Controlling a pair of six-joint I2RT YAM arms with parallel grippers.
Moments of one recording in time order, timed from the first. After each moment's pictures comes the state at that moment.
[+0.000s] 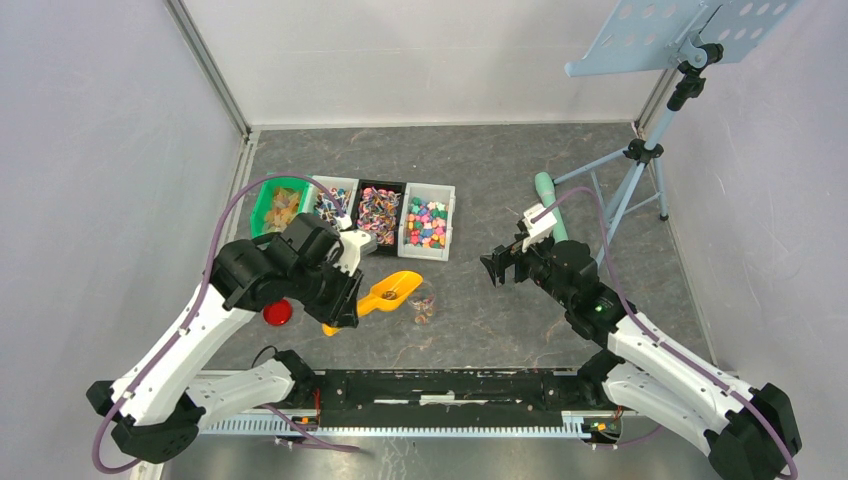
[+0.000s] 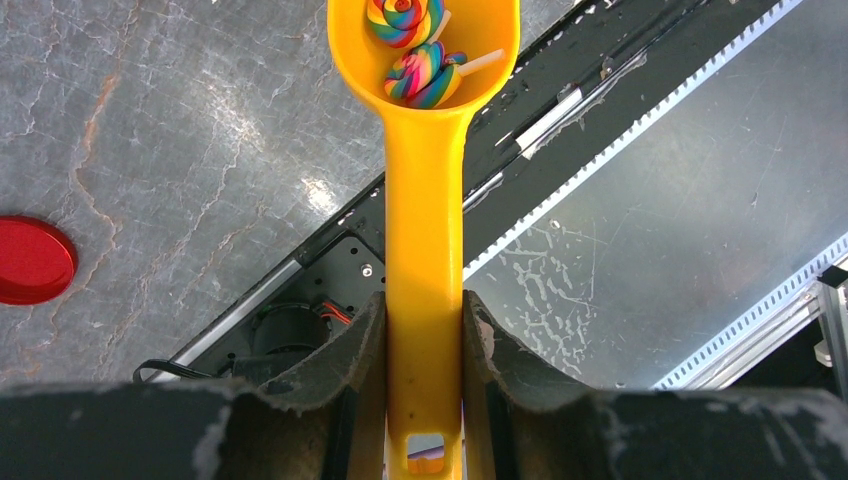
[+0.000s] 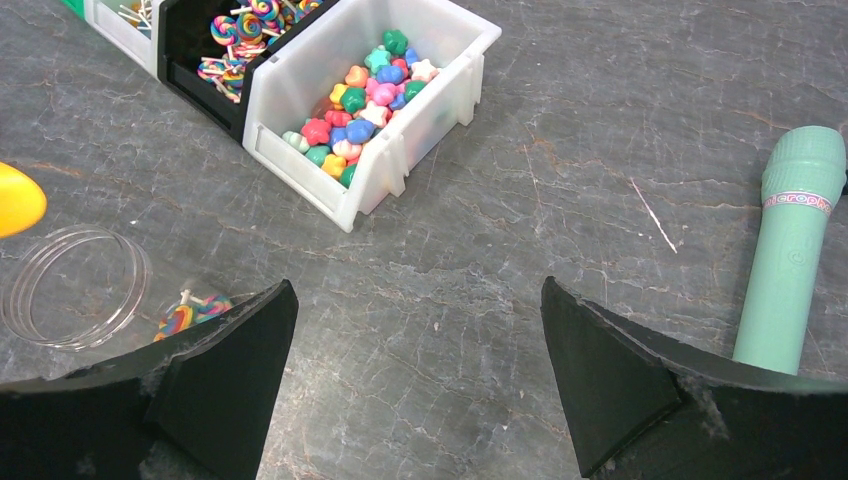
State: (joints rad) left arm -0.74 0.95 1.28 -1.41 0.22 -0.20; right arm 0.65 0.82 0.47 0.09 0.04 0.07
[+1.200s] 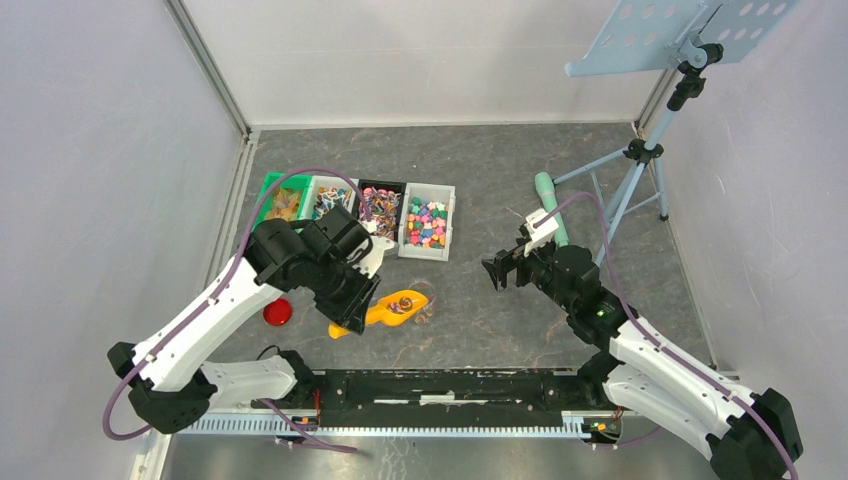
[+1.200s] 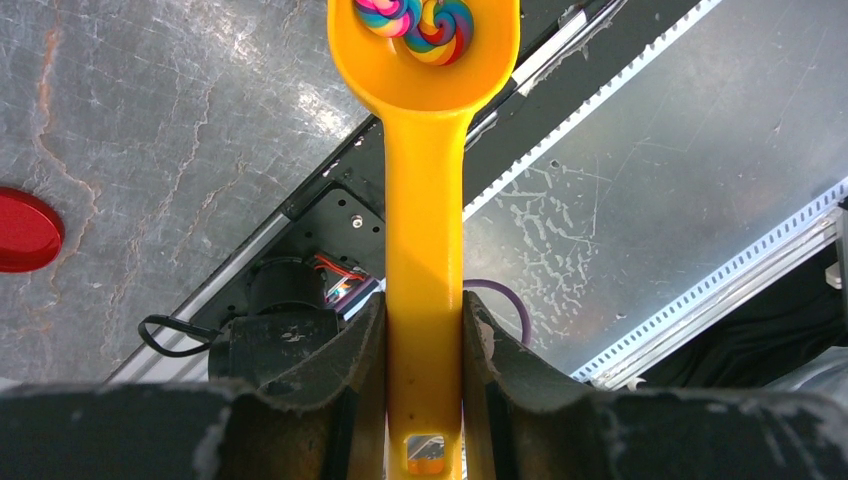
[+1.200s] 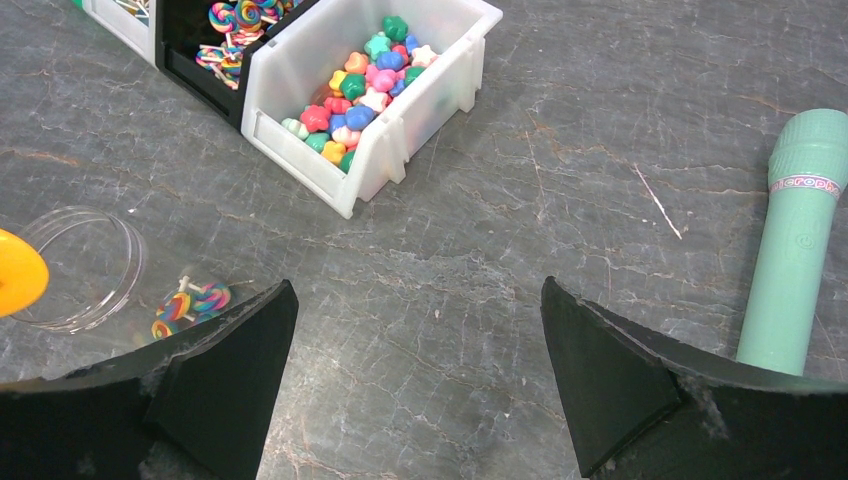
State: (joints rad) left arm -0.83 1.12 1.37 -1.52 0.23 -0.20; right arm 0.65 0.78 0.44 0.09 0.04 0.07
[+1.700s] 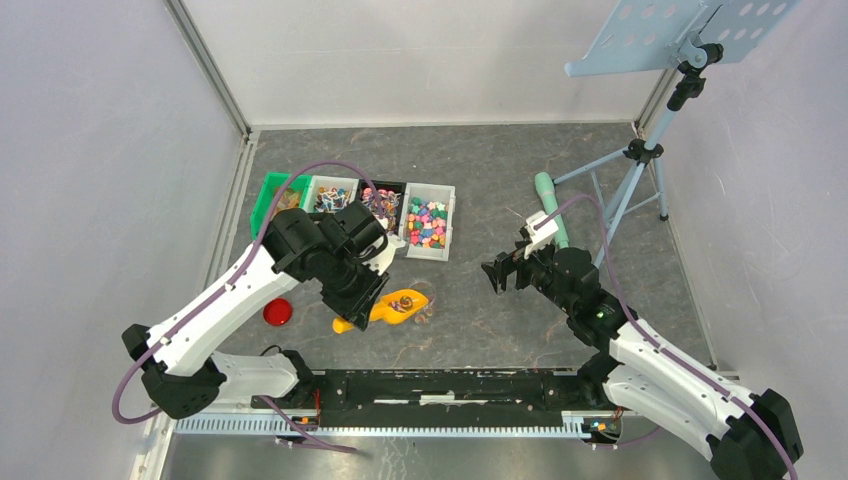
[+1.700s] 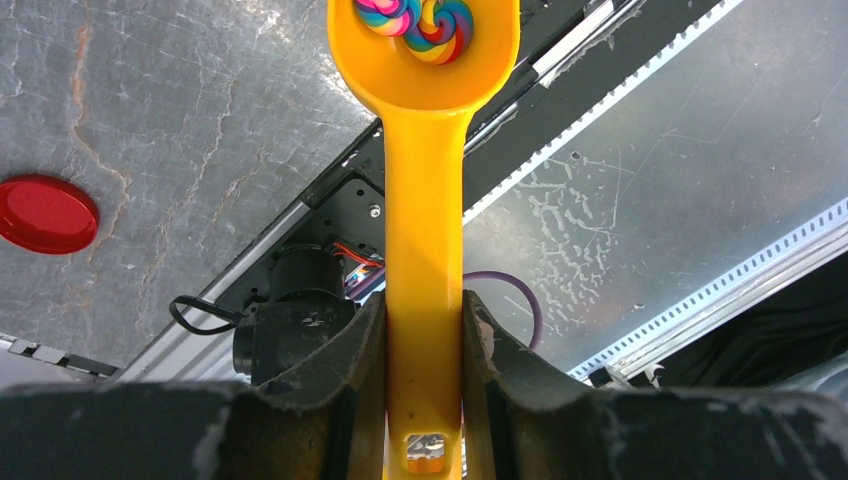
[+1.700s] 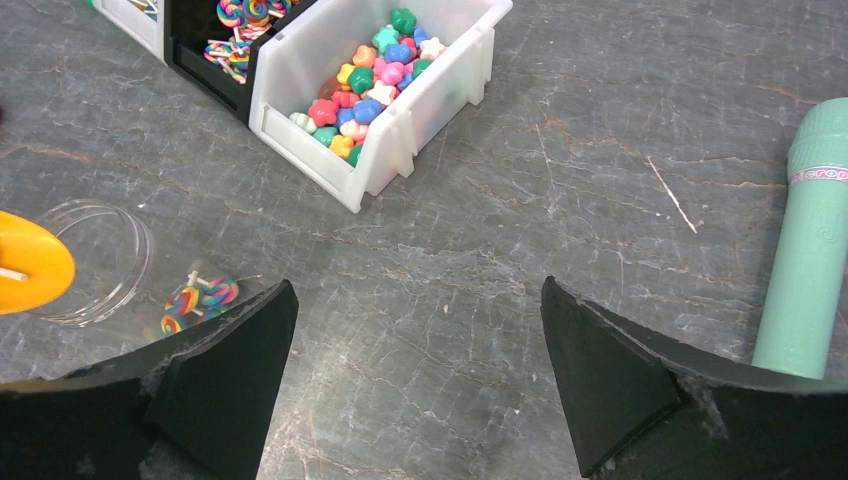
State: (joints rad) left arm -0.87 1.21 1.44 -1.56 0.18 -0.20; right arm 0.65 0.78 0.42 0.10 0.02 0.09
